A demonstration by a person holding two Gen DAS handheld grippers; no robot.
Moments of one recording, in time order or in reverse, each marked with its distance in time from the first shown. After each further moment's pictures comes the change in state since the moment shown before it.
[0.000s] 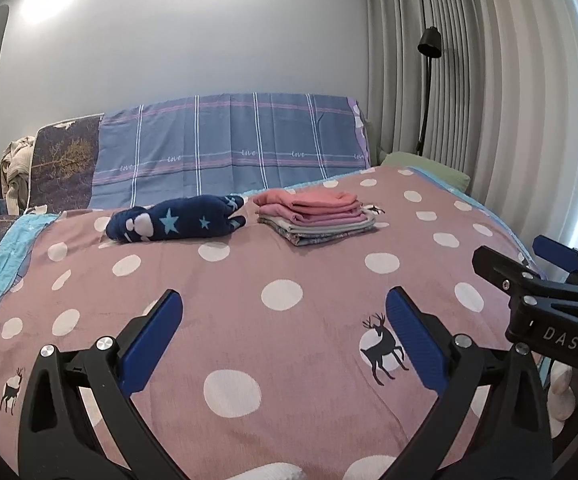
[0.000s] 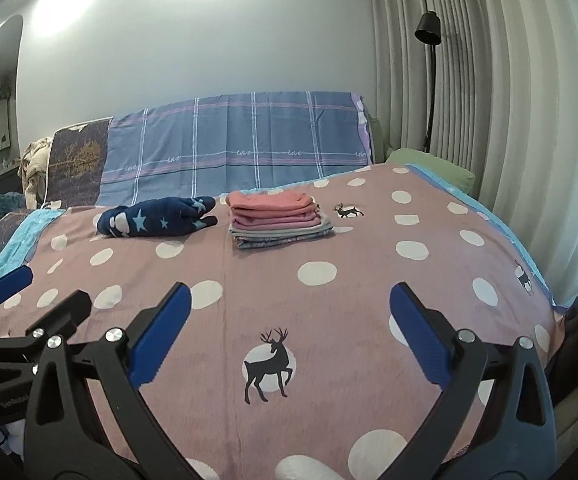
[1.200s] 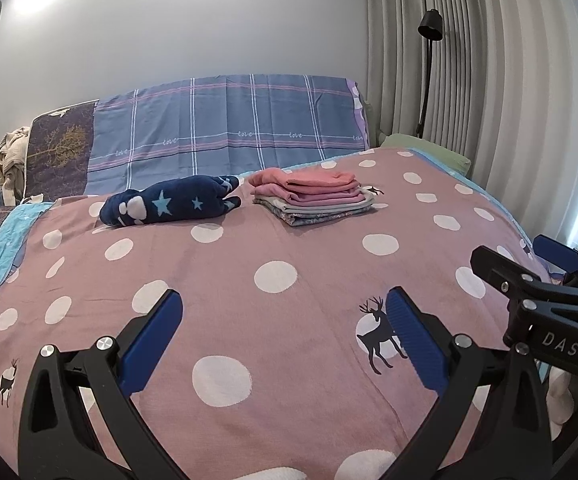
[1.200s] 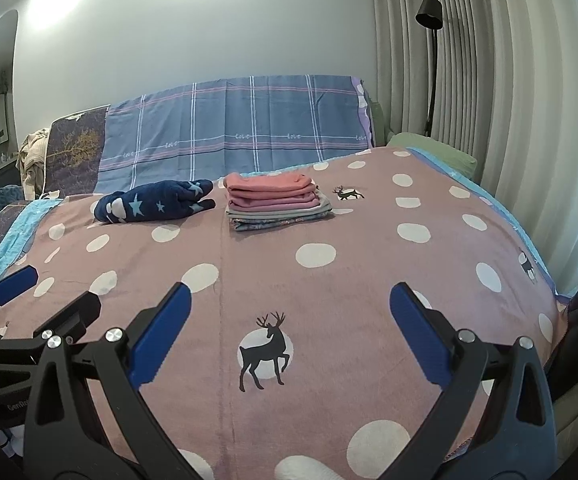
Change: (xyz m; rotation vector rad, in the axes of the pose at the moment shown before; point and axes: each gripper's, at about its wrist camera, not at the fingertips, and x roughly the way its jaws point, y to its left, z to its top) left arm 0.015 -0.008 -0.006 0.008 0.060 -0.001; right arm 0.015 -0.005 -0.008 0.011 0.055 -0.001
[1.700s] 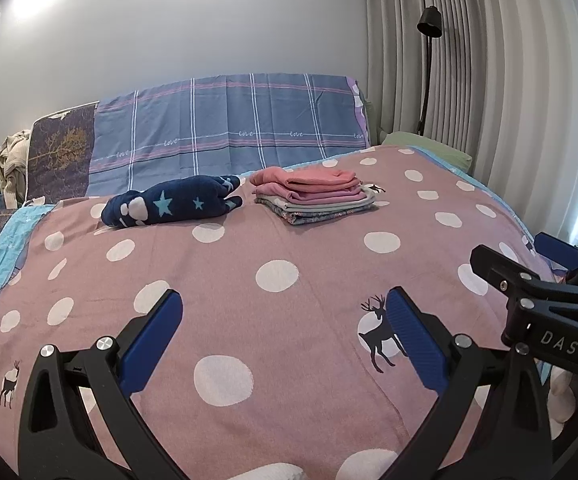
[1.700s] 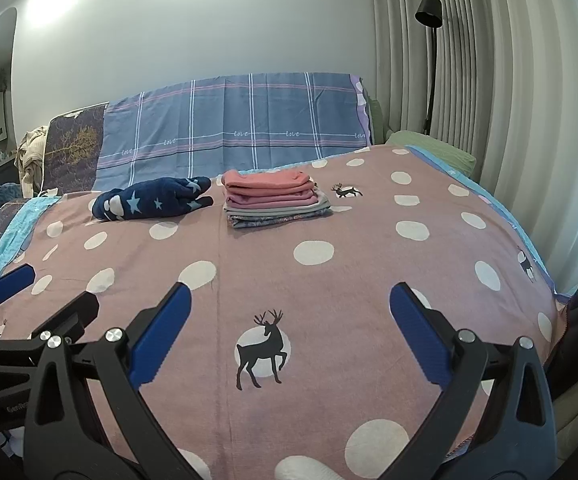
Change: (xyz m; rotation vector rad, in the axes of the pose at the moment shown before) left arm 0.001 -0.003 -0.001 0.013 0.001 0.011; right arm 0.003 -0.001 -0.002 -0.003 0.008 -0.005
